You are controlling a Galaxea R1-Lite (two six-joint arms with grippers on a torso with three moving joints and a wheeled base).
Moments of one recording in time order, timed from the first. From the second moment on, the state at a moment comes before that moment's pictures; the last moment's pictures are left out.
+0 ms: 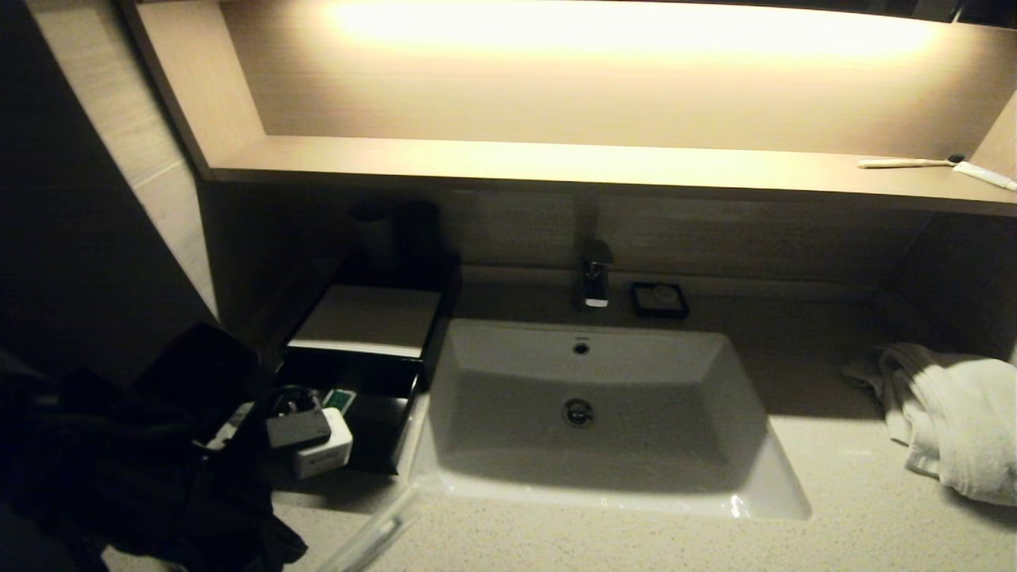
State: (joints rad) left arm -0.40 1.50 -0.84 0.53 -0.15 0.54; right arm 0.00 0.00 0.00 0.00 0.00 0.00
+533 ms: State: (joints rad) left arm -0.53 1.67 -1.14 0.87 -0.02 0.55; right arm 0.00 0.00 0.00 0.00 0.00 0.00
